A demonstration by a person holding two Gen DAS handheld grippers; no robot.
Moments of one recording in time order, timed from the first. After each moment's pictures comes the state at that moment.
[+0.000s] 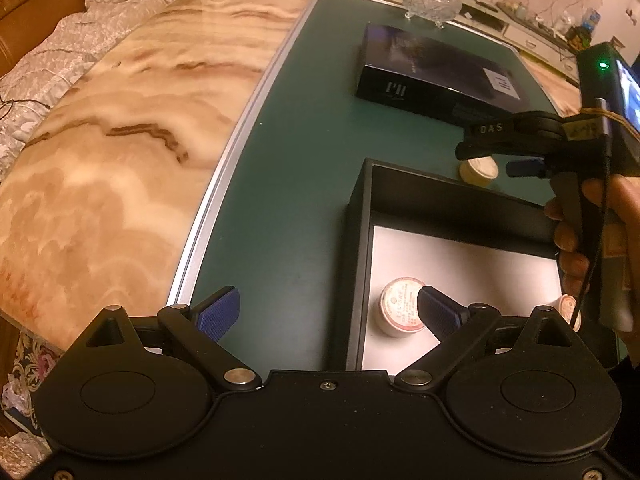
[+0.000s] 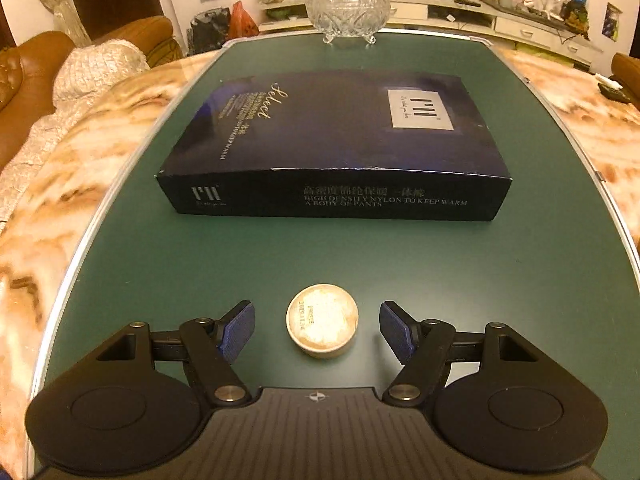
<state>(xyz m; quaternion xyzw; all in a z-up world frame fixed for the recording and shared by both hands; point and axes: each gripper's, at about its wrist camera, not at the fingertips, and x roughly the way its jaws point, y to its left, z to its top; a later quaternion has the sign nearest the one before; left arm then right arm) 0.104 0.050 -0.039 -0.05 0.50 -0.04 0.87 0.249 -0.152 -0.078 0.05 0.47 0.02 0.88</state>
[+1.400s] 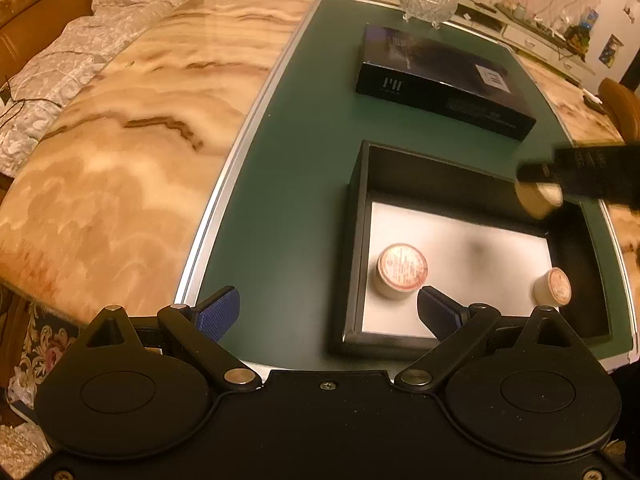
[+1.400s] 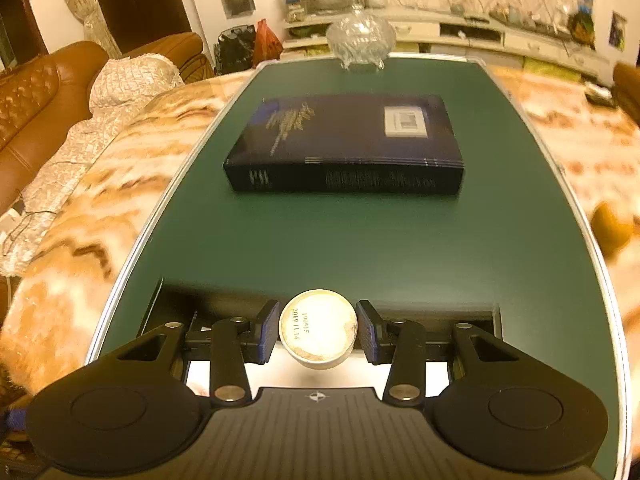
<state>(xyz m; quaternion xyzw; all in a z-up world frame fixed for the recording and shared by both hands) 0.063 0.052 -0.025 -0.05 0.49 -0.03 0.87 0.137 -0.169 -0.018 0.07 0.45 0.05 0.89</state>
